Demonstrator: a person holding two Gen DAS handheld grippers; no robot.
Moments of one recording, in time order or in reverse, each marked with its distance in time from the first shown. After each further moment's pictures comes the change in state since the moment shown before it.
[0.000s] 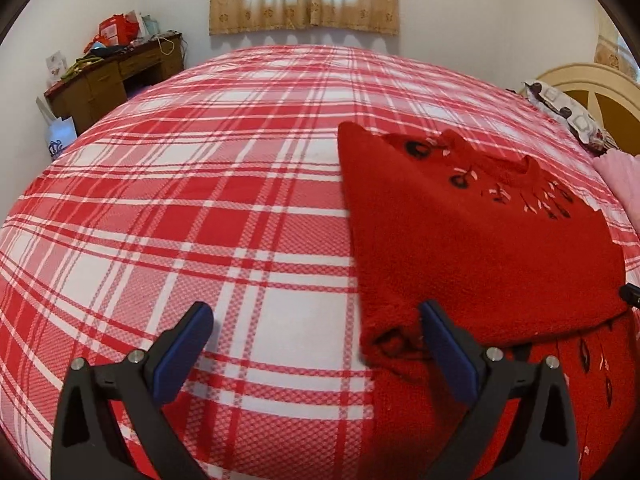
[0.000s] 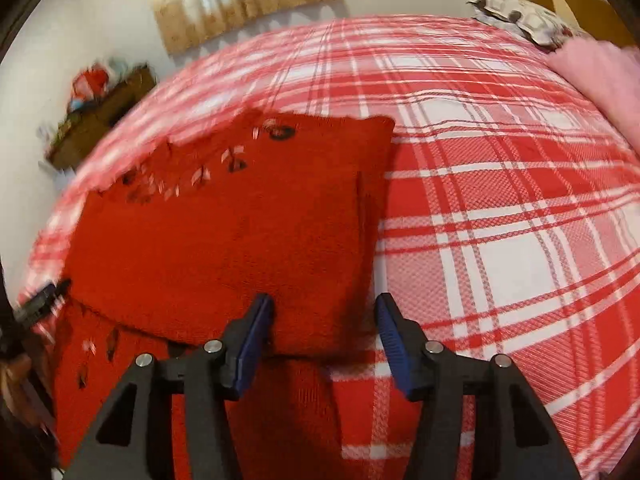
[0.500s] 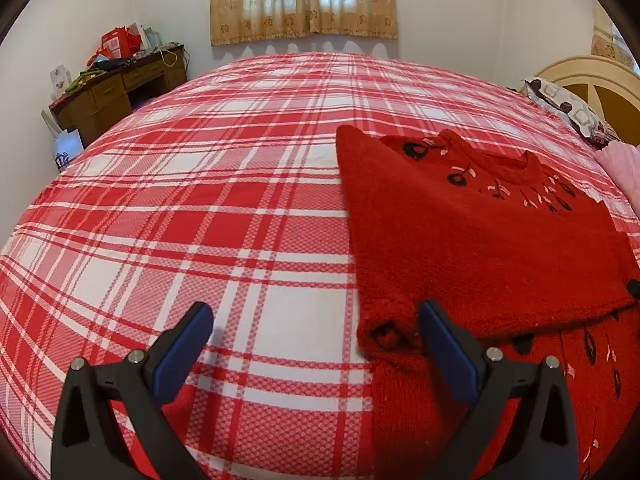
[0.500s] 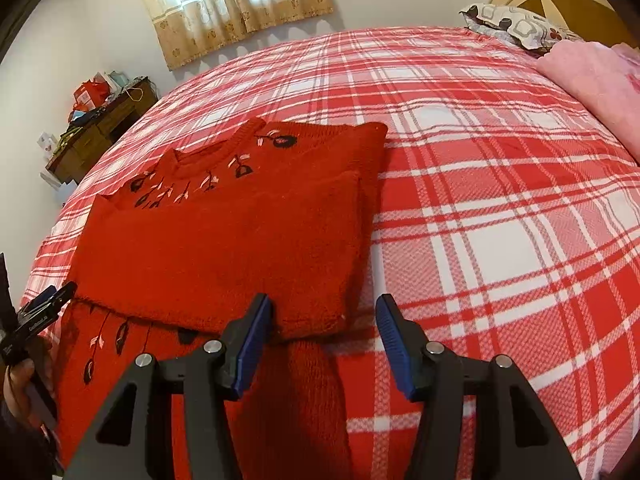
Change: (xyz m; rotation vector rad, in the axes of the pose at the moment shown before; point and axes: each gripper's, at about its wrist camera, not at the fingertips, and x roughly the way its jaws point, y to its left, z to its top) left arm -0.007 -0.006 -0.005 0.027 -0.039 0.038; right arm -0.017 0.004 -0.017 0.003 -0.038 -0.005
